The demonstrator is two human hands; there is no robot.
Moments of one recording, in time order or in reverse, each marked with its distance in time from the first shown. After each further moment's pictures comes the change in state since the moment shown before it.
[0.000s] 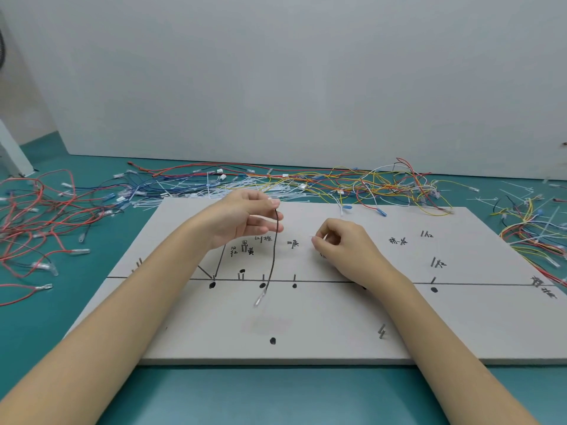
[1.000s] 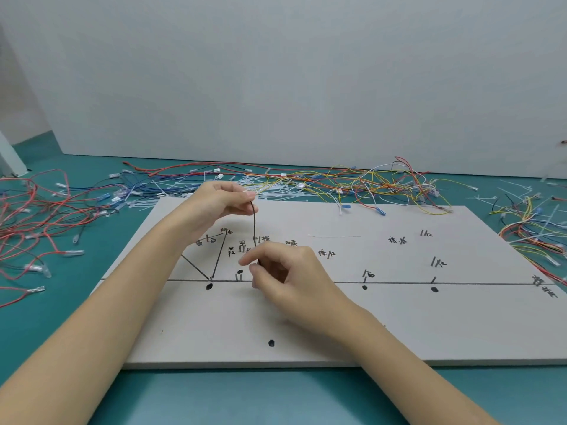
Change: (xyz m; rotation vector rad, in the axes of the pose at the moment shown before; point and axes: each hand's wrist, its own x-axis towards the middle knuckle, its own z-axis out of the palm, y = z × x) left_hand 0.006 -0.001 -0.034 0.100 0.136 0.182; right_hand -0.050 -0.075 0.042 0.344 -0.129 -0.316
